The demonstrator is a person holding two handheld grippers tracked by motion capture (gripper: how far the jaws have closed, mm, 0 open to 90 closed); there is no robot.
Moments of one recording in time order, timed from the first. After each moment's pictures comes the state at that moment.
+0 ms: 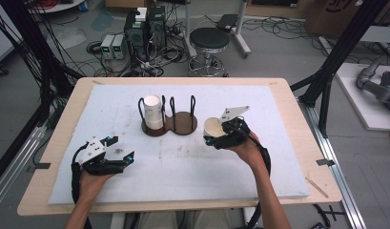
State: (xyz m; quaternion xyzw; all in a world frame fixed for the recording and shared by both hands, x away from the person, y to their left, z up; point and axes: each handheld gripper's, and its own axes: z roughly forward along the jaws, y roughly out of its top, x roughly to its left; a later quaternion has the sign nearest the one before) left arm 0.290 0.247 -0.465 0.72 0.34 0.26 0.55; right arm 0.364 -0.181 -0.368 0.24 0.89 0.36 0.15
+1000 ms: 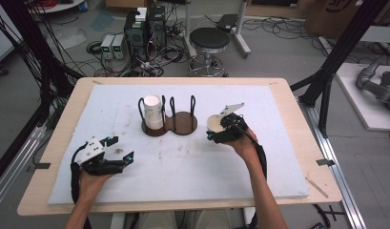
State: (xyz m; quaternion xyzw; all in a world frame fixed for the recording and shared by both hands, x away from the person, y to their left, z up) left arm 0.290 0.249 -0.465 0.72 0.34 0.25 0.55; right arm 0.393 -0.182 -0.391 0.30 0.88 0.31 0.17
